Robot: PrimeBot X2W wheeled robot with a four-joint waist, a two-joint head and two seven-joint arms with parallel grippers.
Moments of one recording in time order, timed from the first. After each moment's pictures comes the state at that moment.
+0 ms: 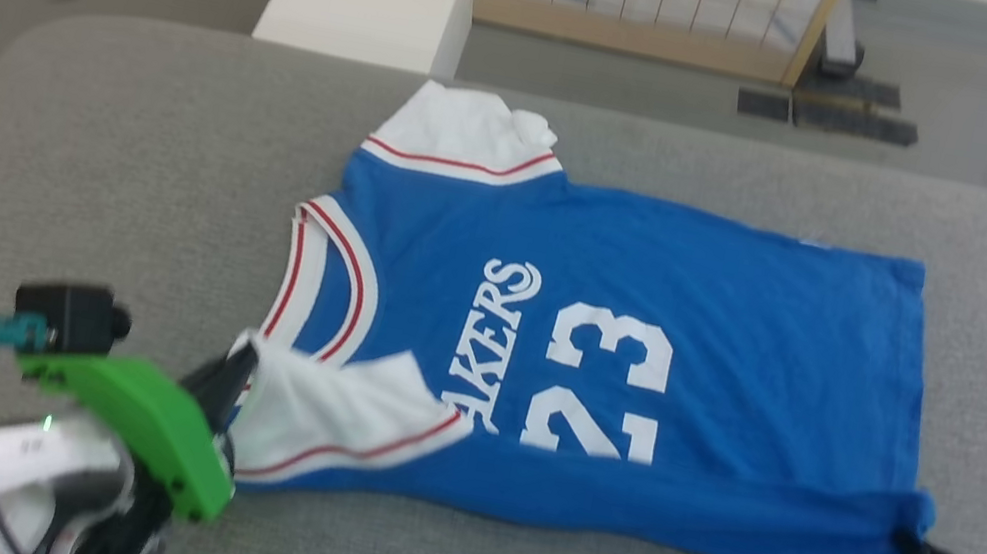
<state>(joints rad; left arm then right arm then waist) -0.06 0.48 -0.33 -0.22 -0.94 0.26 0.31 0.03 -0.43 0.01 -0.05 0.55 0.13 0.64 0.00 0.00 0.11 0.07</state>
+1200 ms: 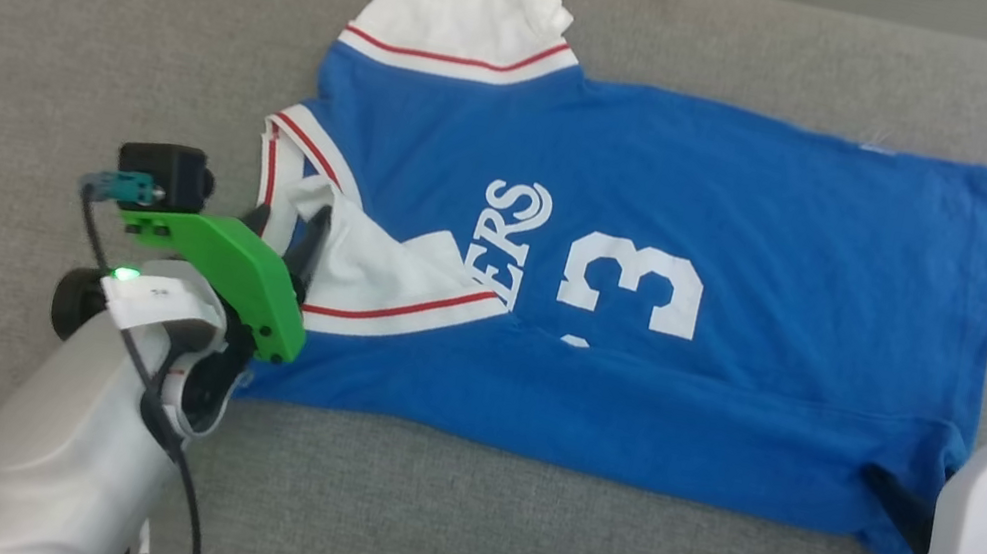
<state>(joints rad) -0.53 0.32 -0.44 0.41 -0.80 0.10 0.16 -0.18 -0.36 -0.02 -0.02 0.47 0.13 0.94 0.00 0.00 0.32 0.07</state>
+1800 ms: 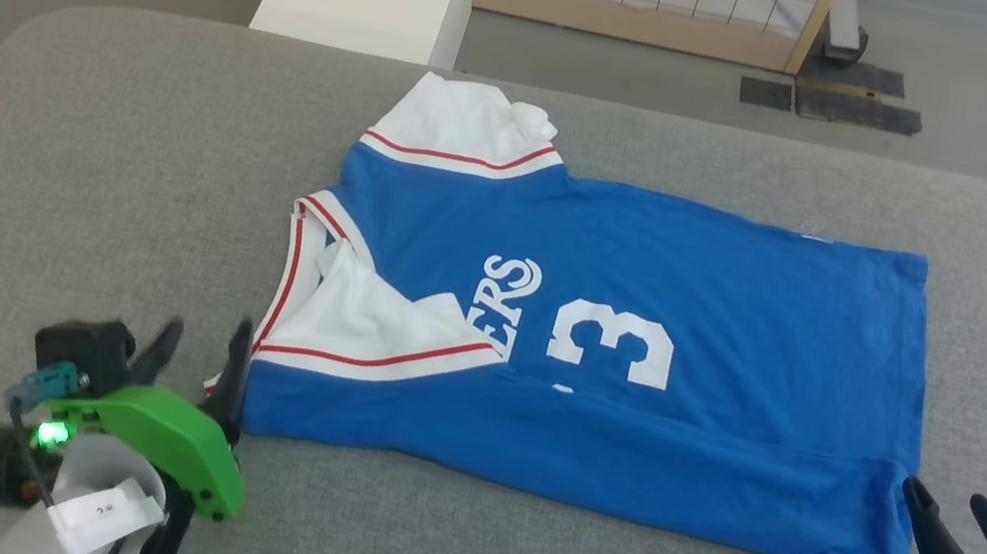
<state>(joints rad) -0.18 0.39 -0.40 0.18 -0.71 0.22 -0.10 0.03 -0.22 -0.18 -0.12 0.47 0.13 0.56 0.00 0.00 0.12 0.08</state>
